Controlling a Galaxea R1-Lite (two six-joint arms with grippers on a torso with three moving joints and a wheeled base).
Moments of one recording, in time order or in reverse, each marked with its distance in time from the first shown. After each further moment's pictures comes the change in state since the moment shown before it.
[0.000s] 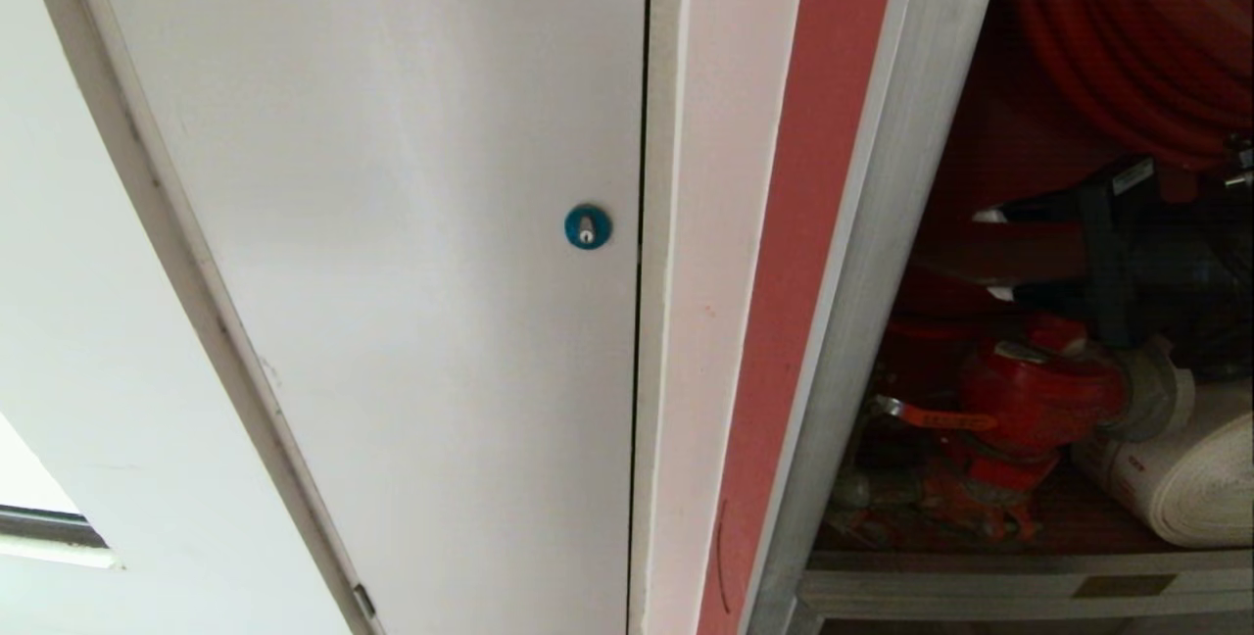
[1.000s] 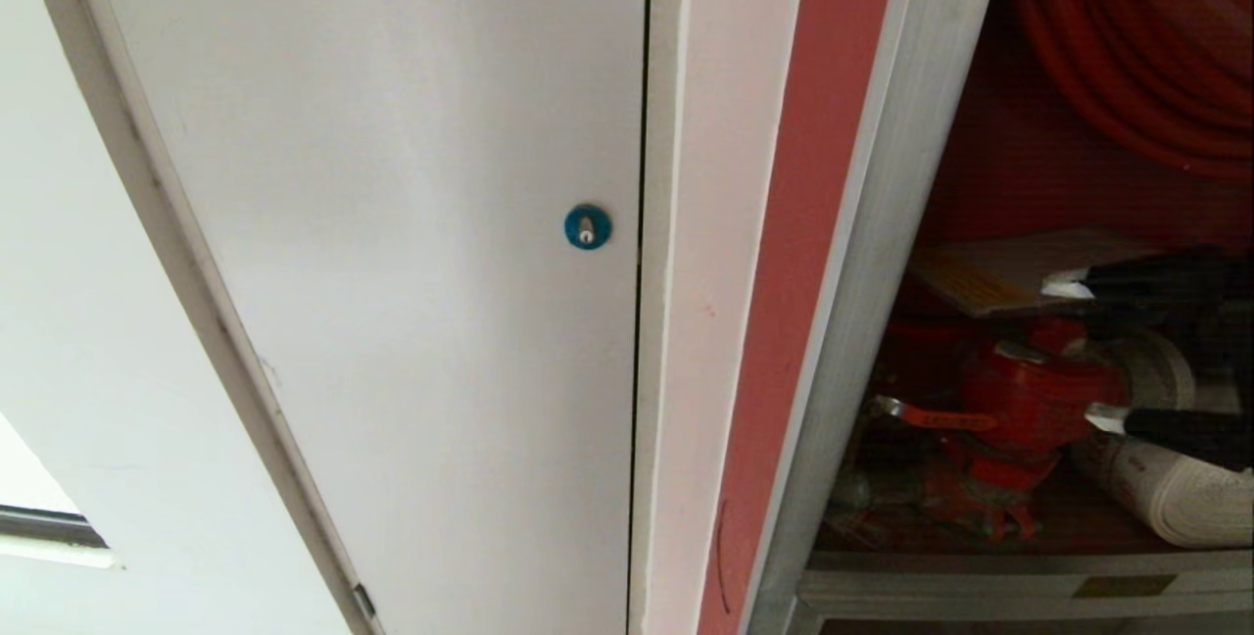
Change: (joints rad) left arm 0.000 0.000 0.000 0.000 0.000 0.001; right arm 0.014 -0.275 0.153 0.224 0.084 -0.187
